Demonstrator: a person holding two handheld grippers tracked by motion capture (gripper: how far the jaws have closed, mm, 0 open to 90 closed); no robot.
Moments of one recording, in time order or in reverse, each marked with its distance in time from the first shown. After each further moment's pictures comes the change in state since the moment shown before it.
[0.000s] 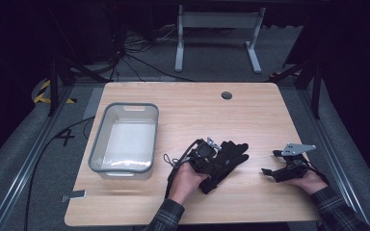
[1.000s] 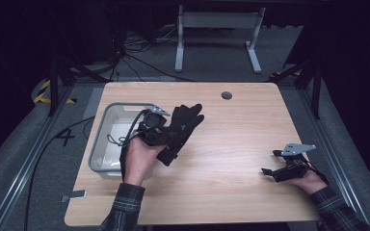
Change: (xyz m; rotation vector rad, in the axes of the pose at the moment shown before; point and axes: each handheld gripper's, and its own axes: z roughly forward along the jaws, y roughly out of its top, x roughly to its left) left arm 0.068 -0.011 -0.141 -0.122 0.229 -0.161; right arm 0.000 0.000 0.000 -0.002 -0.002 0.001
